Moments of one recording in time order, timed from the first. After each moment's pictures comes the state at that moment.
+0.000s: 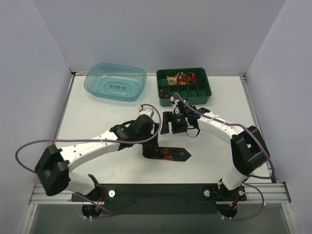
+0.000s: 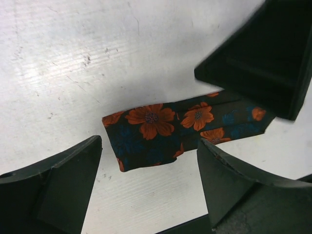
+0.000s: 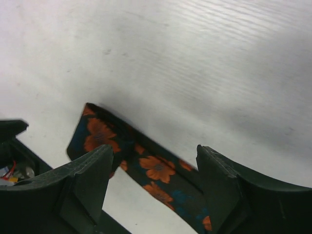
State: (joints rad) left arm -0.93 1.41 1.00 -0.51 -0.28 -0.64; right arm 0.53 1.63 1.03 -0.39 -0.28 0.41
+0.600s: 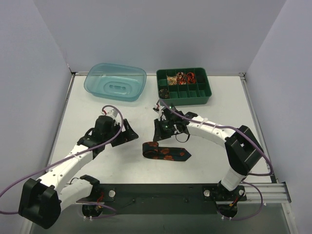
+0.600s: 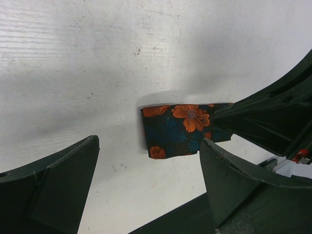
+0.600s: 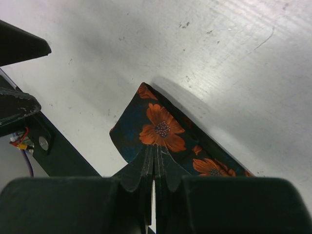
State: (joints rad) left arm -0.43 1.02 0.61 -0.31 0.18 -0.74; right arm 0.74 1.66 1.08 -0.36 -0.33 0.41
